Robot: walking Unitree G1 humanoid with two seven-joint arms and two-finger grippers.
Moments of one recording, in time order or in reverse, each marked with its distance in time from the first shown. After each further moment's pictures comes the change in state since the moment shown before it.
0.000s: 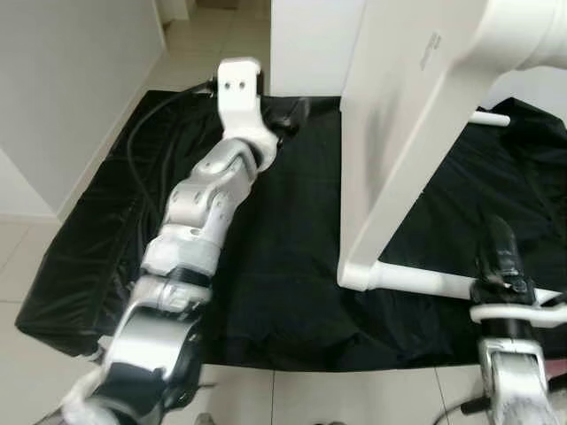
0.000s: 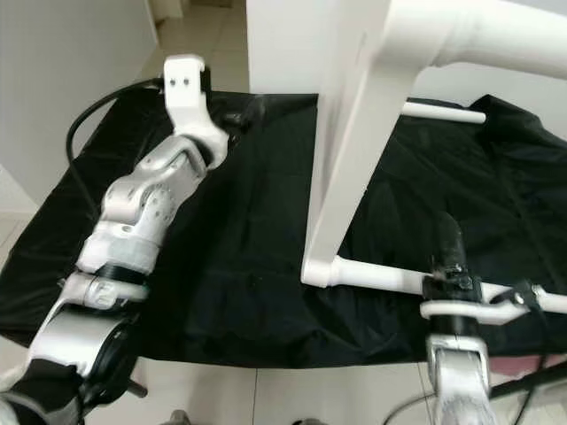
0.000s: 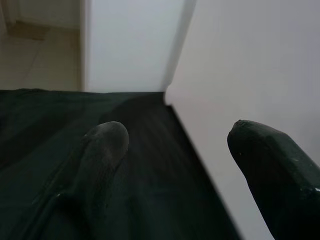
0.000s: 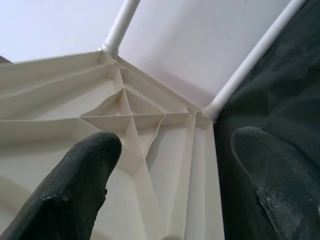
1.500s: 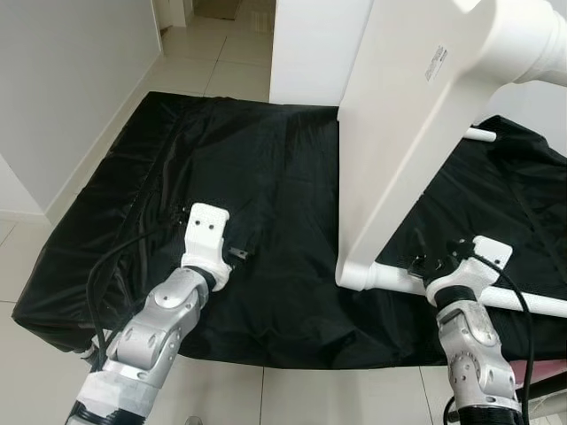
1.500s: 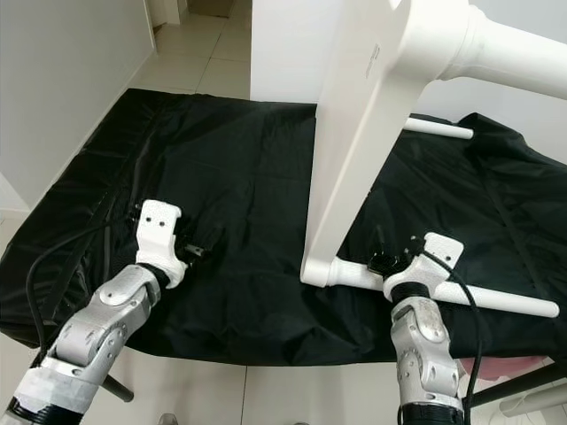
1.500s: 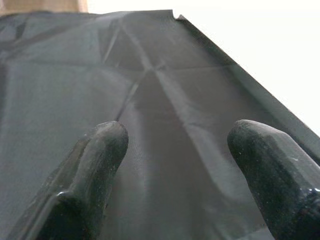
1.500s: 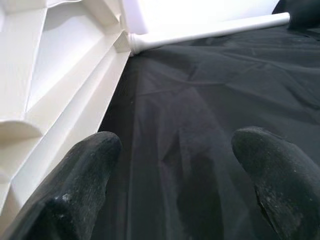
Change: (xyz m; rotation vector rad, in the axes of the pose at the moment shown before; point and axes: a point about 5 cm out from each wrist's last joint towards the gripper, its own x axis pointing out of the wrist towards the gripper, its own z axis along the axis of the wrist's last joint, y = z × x) left arm -0.098 0.012 -0.091 0.145 0.203 0.000; right arm 0.014 -0.033 -0.052 -0.799 0.304 -0.155
